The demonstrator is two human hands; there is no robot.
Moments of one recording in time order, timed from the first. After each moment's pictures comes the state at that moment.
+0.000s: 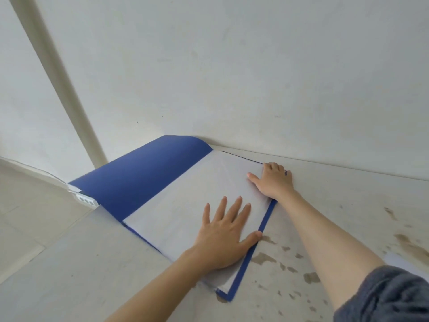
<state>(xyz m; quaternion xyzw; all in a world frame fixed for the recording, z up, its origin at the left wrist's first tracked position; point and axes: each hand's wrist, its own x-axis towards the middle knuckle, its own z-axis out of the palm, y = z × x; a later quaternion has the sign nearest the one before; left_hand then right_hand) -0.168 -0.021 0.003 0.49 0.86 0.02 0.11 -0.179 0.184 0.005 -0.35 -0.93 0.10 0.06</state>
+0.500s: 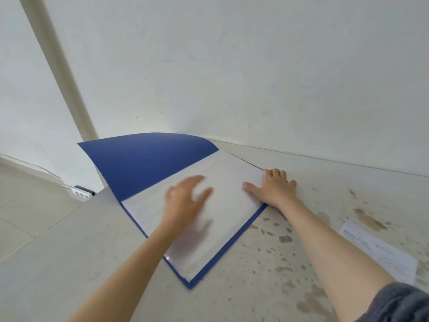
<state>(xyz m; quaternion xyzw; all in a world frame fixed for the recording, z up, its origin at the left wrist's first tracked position) -0.177 -0.074 0.016 0.34 0.87 0.37 -0.03 -0.097 0.145 0.010 -0.37 -0.93 0.07 0.04</state>
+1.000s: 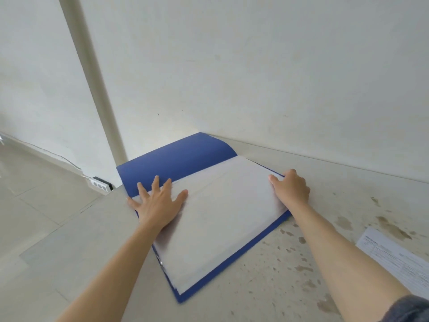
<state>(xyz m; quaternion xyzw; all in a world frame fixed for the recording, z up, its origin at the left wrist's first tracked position) -0.221 -0.144 0.000 0.14 0.98 0.13 0.00 -0.106 0.122 0.014 -0.45 -0.84 0.21 0.20</state>
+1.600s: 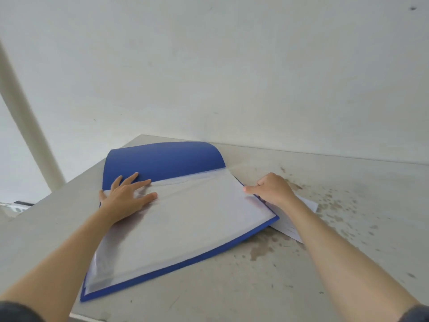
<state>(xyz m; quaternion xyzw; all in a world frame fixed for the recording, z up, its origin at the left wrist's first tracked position) -0.193 -0.136 0.004 0.33 0.93 0.16 0.04 0.058 0.117 0.039 -0.40 -0.86 0.29 0.13</state>
